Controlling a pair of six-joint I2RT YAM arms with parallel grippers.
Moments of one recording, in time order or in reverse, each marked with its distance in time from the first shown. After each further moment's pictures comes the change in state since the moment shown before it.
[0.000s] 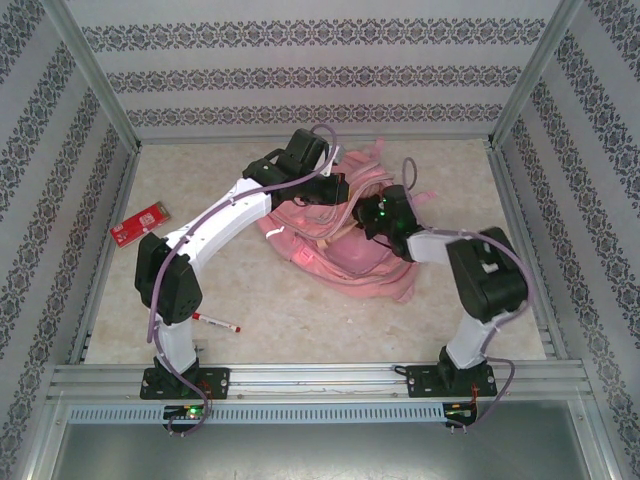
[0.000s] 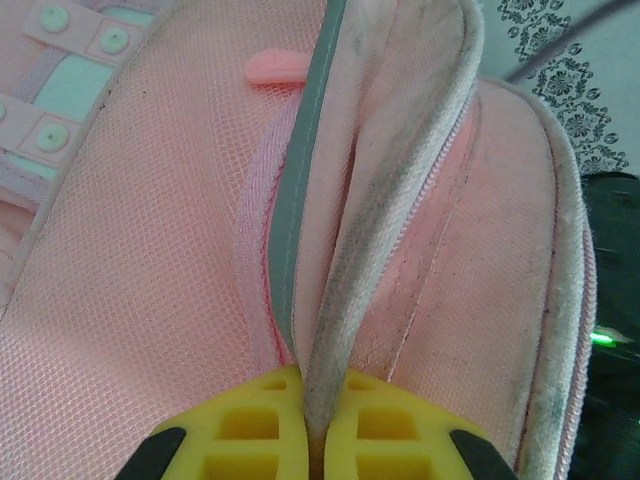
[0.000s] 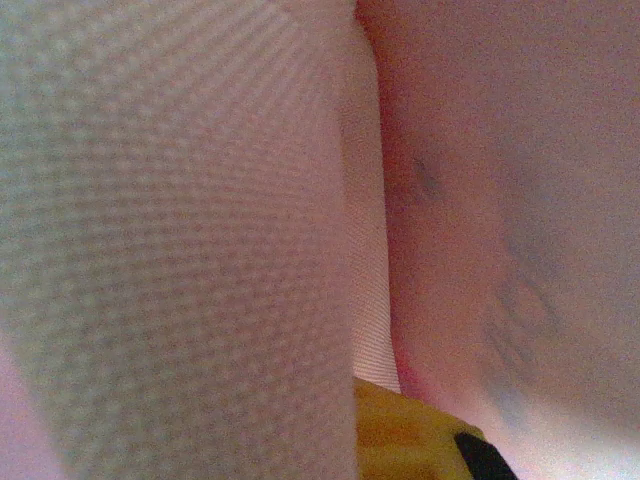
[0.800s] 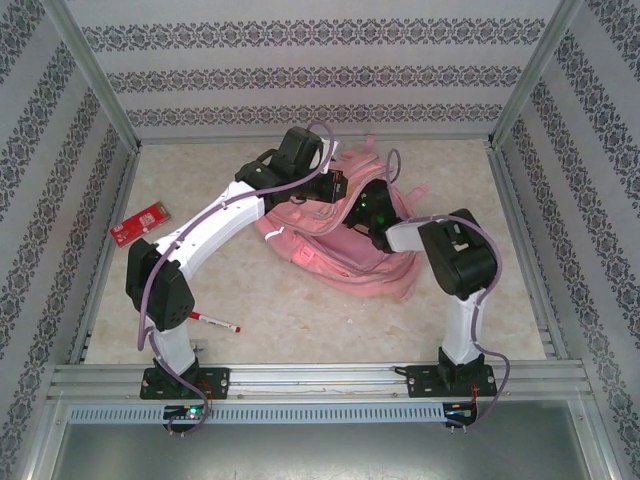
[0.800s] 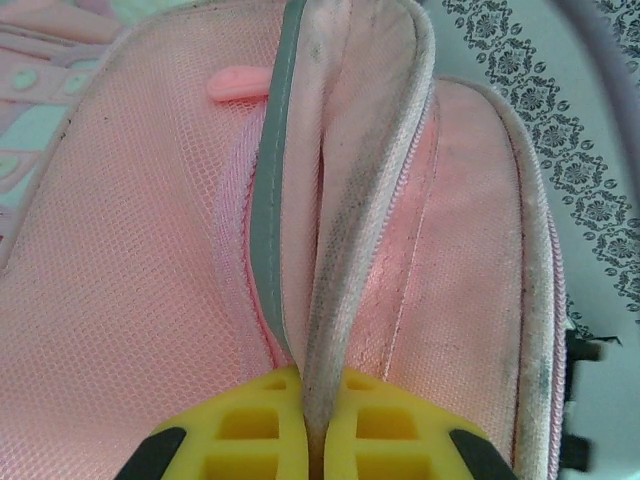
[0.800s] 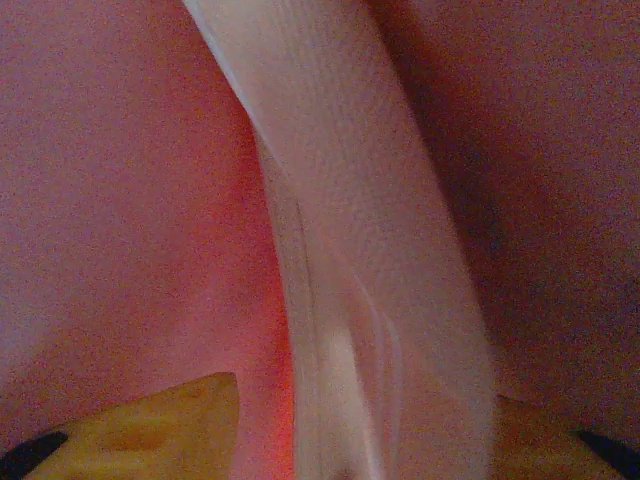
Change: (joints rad) left arm 0.002 -0.060 -0.049 0.075 -0.021 0.091; right arm 0.050 0.151 0.141 0.086 0.055 0.040
